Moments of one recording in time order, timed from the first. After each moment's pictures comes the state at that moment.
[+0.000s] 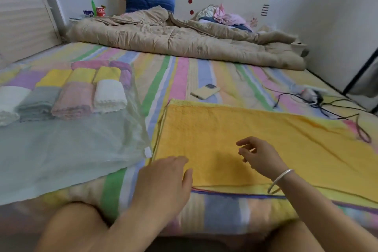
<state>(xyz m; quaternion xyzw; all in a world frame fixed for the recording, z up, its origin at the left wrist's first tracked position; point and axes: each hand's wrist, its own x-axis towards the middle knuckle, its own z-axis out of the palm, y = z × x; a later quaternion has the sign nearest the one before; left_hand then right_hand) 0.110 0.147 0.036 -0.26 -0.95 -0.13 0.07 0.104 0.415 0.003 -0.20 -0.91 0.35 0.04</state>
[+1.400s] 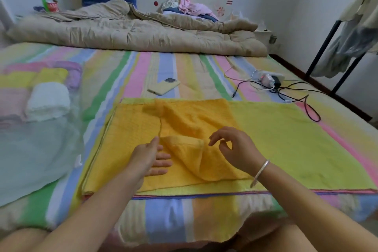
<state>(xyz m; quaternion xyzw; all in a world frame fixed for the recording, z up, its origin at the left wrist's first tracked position) 0.057 0.277 -0.010 0.07 -0.71 -0.64 -0.28 0.149 0.503 0.003 -0.03 -0.94 0.29 0.15</state>
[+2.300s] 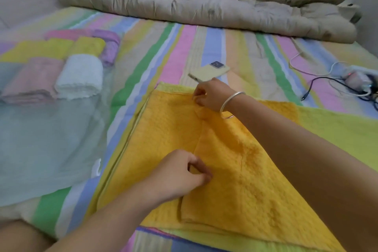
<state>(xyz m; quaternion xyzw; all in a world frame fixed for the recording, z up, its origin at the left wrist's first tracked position) 0.023 0.265 -0.014 -0.15 -0.85 -0.42 -0.27 -0.123 0.446 0.001 0.08 -0.99 0.15 -0.03</state>
